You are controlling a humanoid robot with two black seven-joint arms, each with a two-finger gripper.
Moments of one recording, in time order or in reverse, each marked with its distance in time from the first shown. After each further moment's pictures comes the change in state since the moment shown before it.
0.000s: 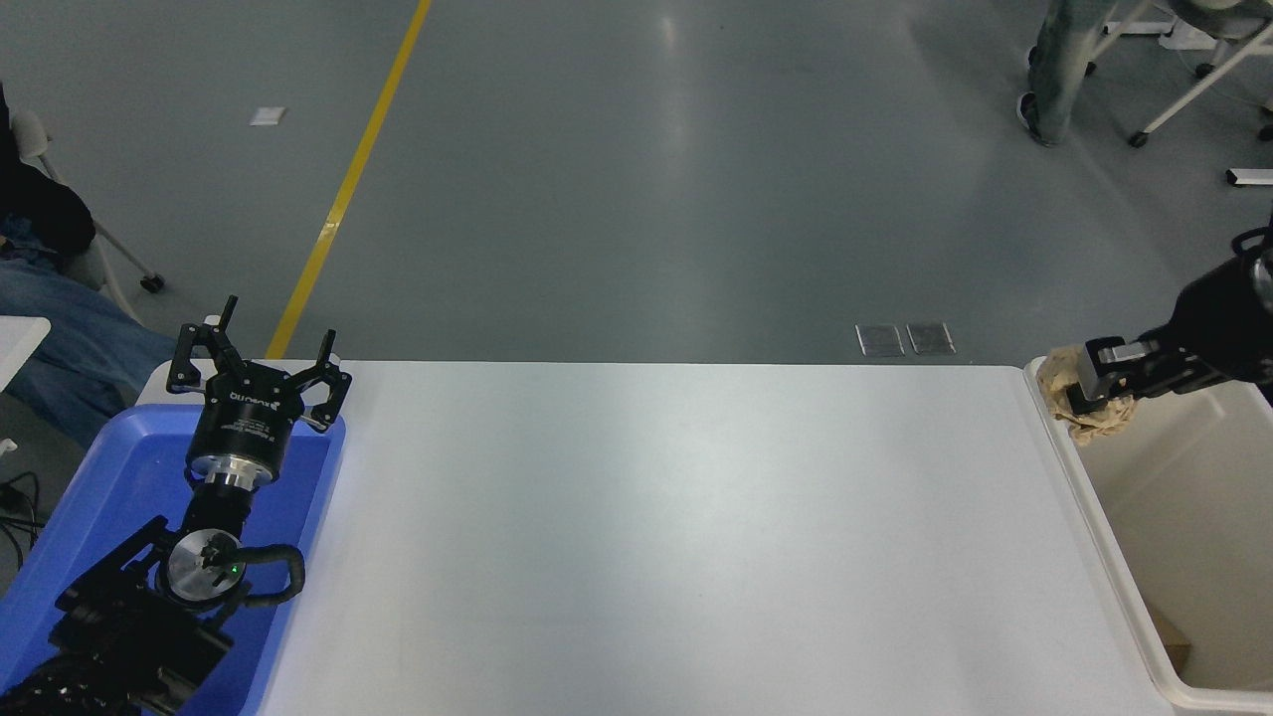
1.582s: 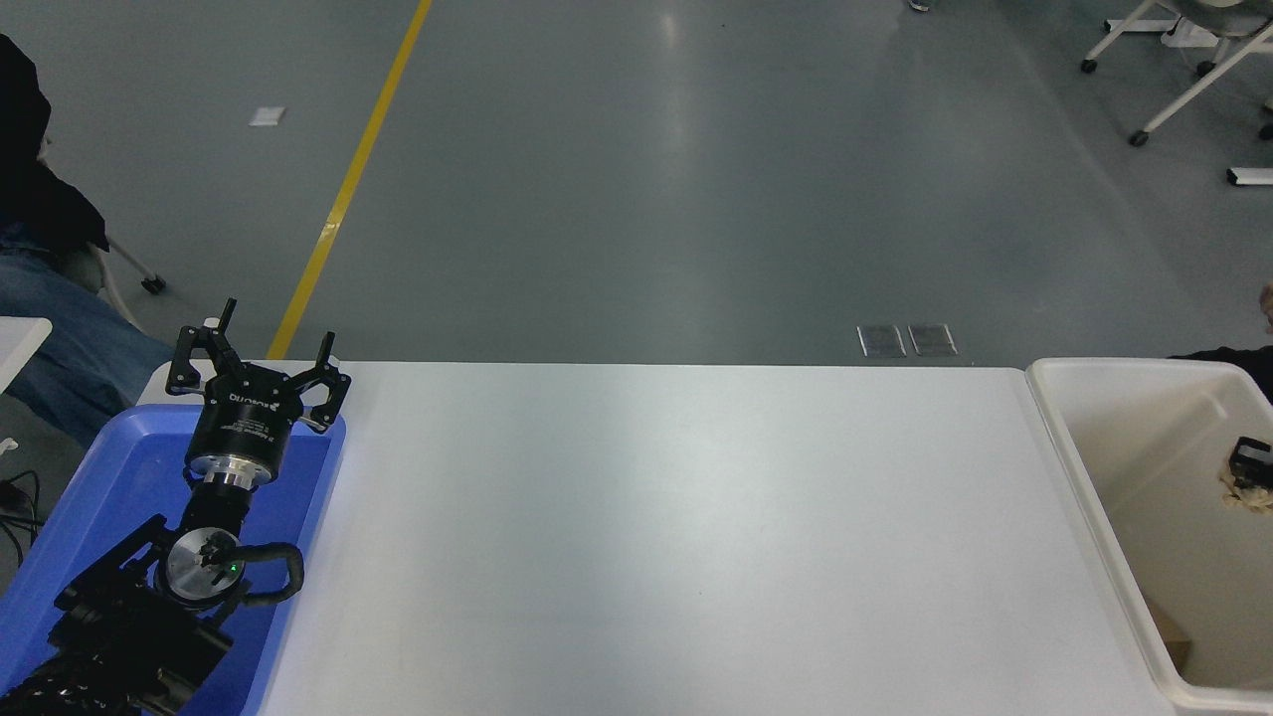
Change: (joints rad) left arm 0.001 0.000 -0.002 0.001 -0.001 0.003 -0.002; right arm -1.602 -0.021 1.037 -1.255 0.038 -0.251 -0.190
